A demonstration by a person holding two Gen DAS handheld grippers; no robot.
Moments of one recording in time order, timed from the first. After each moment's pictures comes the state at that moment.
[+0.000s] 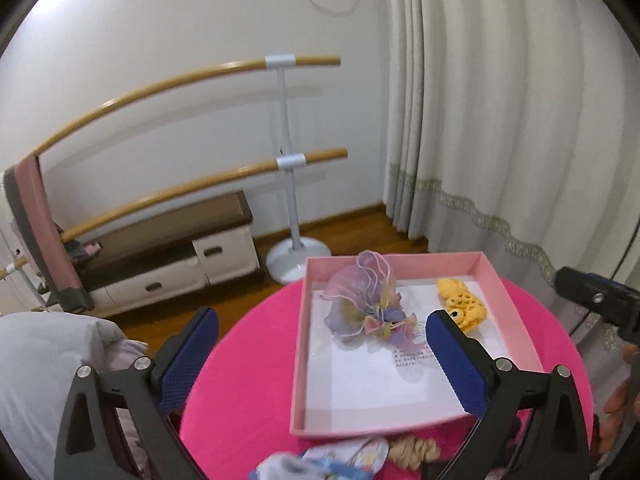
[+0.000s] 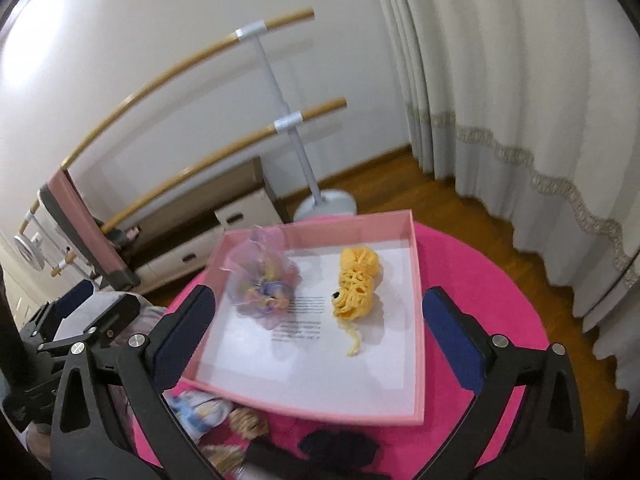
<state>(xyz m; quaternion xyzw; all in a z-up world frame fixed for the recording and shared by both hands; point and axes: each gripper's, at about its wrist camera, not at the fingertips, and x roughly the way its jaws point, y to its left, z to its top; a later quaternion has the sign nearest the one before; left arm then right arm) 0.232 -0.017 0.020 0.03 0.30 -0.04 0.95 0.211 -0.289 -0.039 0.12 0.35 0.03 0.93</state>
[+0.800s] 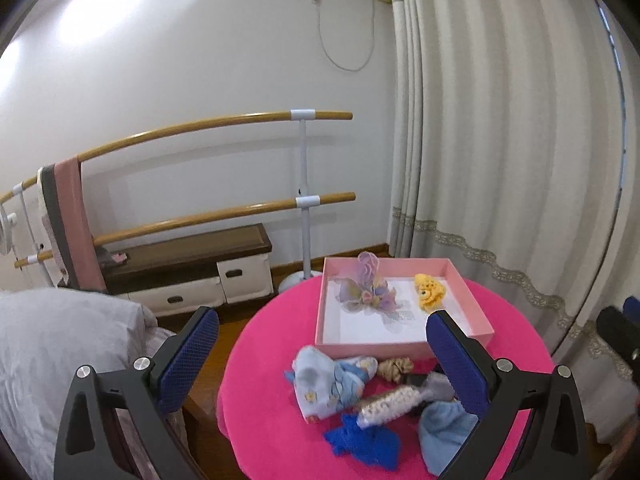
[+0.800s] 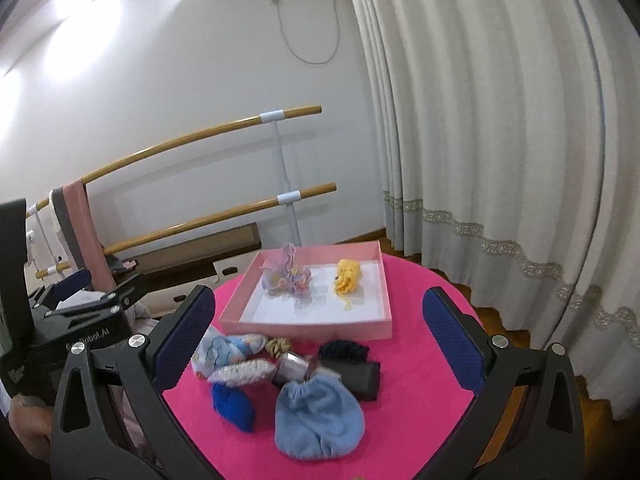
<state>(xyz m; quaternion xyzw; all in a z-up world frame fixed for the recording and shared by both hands) -0.006 0.011 0.029 0.01 0.23 -0.02 0.97 -0.015 -0.226 0.007 0.06 0.22 -0.01 0.97</state>
